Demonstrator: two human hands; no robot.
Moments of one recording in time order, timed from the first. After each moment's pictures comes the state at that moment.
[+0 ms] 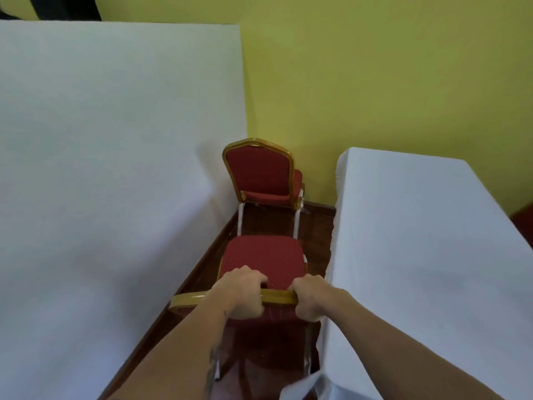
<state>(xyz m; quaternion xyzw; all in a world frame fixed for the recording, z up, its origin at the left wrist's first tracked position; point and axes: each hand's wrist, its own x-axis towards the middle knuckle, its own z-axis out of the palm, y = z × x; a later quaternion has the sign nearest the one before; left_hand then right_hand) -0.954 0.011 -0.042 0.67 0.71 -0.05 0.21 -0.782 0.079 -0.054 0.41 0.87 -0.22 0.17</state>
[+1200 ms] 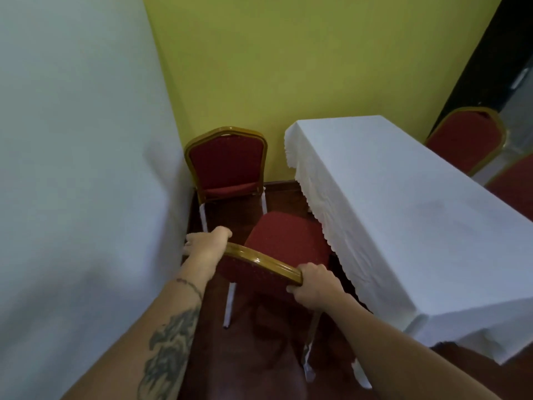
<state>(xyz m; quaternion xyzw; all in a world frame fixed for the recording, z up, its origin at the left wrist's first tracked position) -1.275 0.126 -0.095 0.31 0.75 0.31 0.49 -1.029 0.025 -0.094 0.71 0.66 -0.24 -0.02</state>
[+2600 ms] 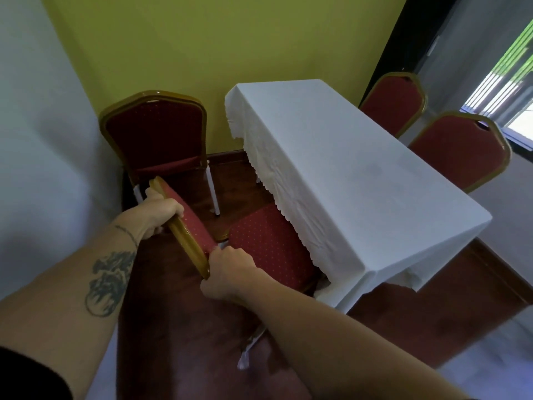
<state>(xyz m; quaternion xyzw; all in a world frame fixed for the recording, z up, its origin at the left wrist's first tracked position) -1.258 0.190 -0.067 0.49 0.70 0.18 0.48 -1.115 0.041 -0.059 0.67 0.69 -0.28 0.06</state>
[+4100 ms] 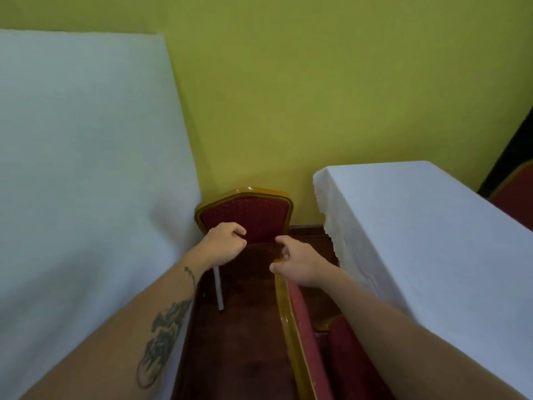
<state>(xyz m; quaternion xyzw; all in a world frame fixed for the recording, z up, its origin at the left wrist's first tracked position) -1.279 0.393 0.004 0.63 0.67 0.19 0.35 -1.066 0.349 0.006 0.60 0.70 -0.36 -0.14</state>
